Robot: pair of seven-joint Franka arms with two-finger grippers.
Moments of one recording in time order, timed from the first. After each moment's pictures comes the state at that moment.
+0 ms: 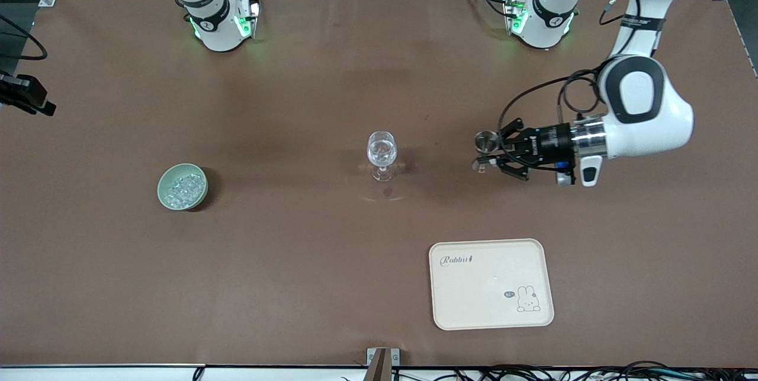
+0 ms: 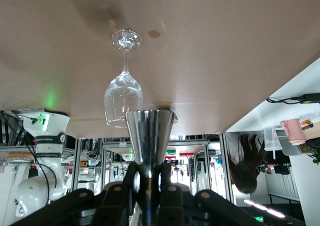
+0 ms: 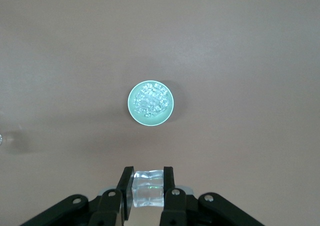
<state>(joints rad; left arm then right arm) -0.12 0.20 -0.10 -2.04 -1.27 2.02 -0.97 -0.03 0.00 -0.07 -1.51 0.02 1.49 0.01</state>
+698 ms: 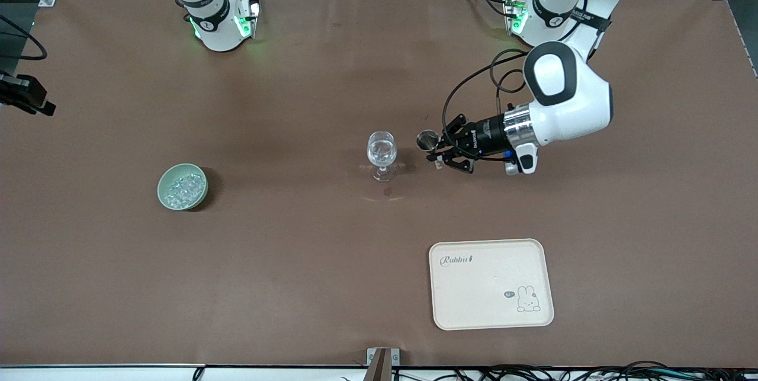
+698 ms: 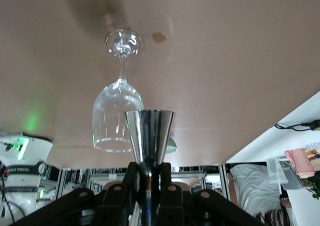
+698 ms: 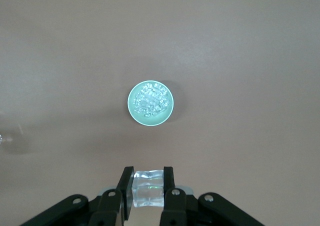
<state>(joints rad) -0.13 0.24 -0.36 -2.05 -1.21 2.39 -1.11 -0.03 0.00 -0.07 -1.51 0.02 1.49 0.01</state>
